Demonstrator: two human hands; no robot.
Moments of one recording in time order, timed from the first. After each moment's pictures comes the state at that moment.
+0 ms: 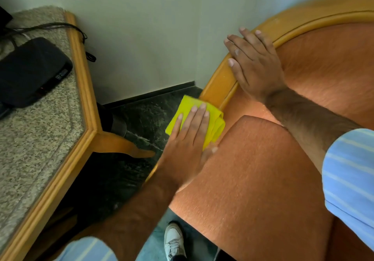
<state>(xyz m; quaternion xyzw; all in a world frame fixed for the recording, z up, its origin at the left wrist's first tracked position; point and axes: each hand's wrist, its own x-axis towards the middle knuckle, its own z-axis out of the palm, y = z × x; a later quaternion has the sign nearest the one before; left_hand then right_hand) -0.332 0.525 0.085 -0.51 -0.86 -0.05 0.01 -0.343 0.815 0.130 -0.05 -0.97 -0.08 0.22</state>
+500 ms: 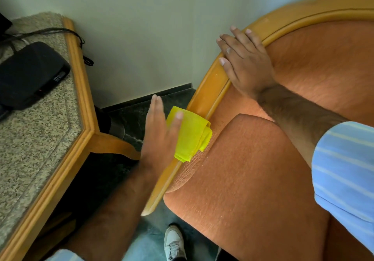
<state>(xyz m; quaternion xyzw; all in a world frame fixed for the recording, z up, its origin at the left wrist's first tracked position) -0.356 0.519 0.126 -0.18 -0.87 -0.40 -0.21 -0.337 0.804 0.148 -0.08 -0.98 -0.04 0.15</state>
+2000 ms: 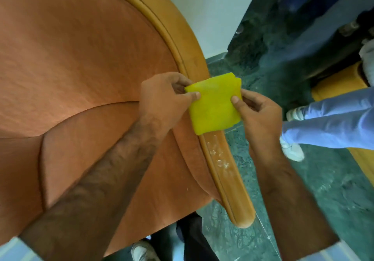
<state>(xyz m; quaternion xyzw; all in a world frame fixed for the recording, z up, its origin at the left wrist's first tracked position) 0.055 0.828 0.177 -0.56 -0.65 -0.34 -0.39 0.258 0.795 0.147 -0.70 -0.40 0.37 0.46</state>
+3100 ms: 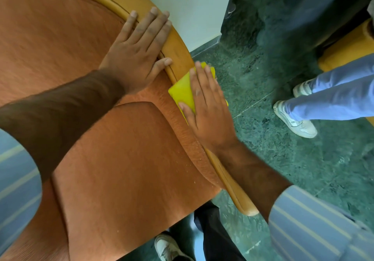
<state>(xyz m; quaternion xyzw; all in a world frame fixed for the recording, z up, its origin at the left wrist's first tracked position) 0.004 0.934 0.141 -0.91 -0.38 -0.06 0.14 0.207 0.788 0.100 -0.63 -0.75 0.07 0.21</state>
